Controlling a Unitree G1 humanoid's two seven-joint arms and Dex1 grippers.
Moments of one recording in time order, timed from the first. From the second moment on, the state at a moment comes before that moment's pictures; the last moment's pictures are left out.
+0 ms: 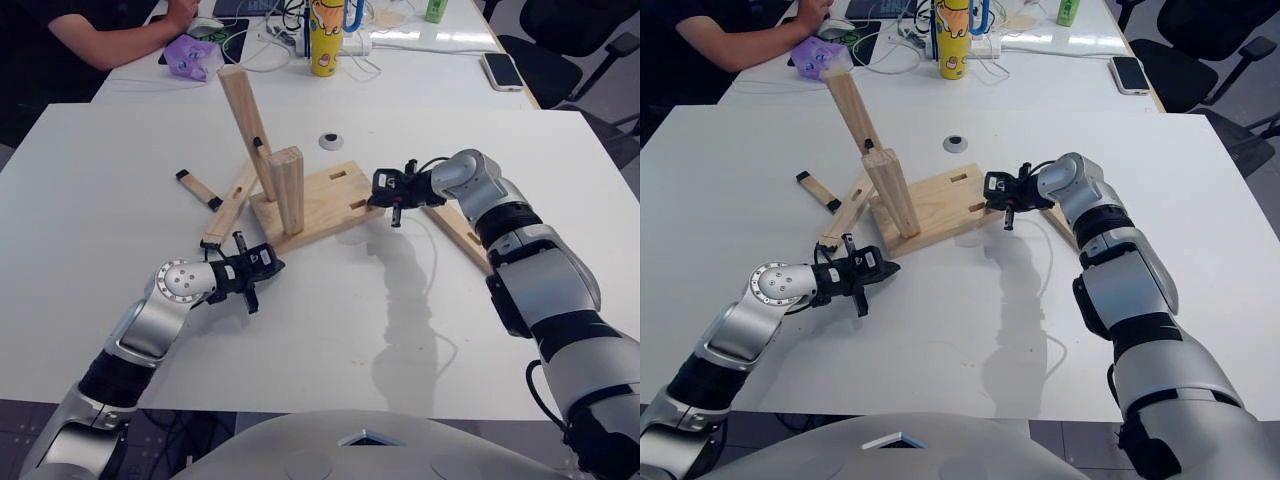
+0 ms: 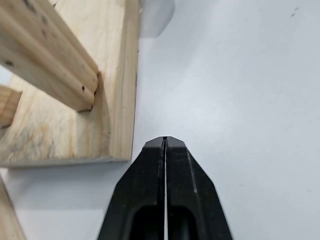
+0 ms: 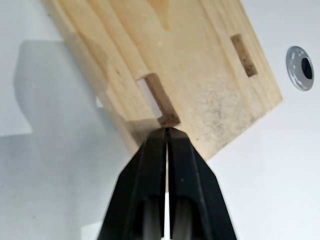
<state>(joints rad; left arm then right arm) -0.10 0.63 -0.32 -0.23 0.08 0.38 -0.78 -0.97 -0.41 0.41 1.16 -0.31 -0.25 1.05</state>
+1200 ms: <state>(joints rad) -0.19 0.43 -0.33 0.03 0.19 0.29 -0.55 -0.22 -0.51 0.02 -0.01 0.27 0.54 0.91</state>
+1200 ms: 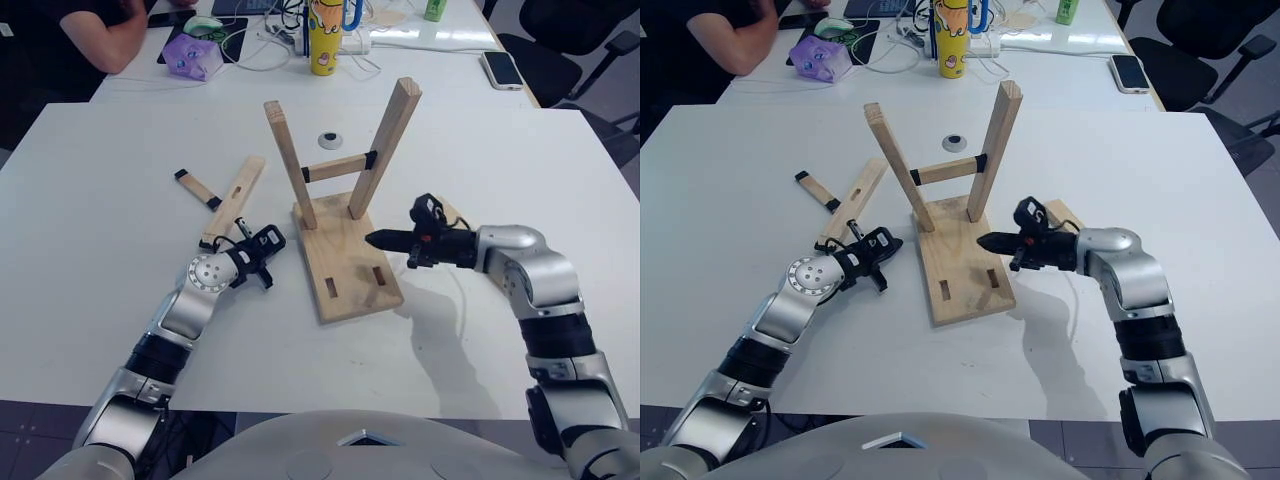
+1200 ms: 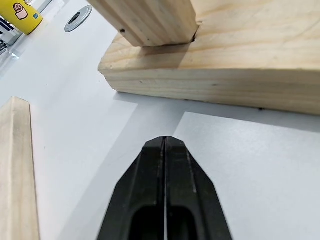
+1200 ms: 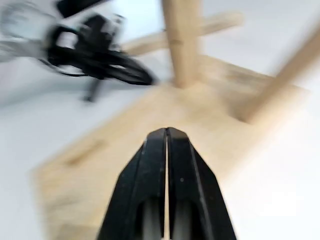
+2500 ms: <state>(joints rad) -0.34 0.24 -0.13 0.38 -0.11 0.30 -0.61 -0.14 -0.37 0.13 0.12 0.17 0.35 0.69</state>
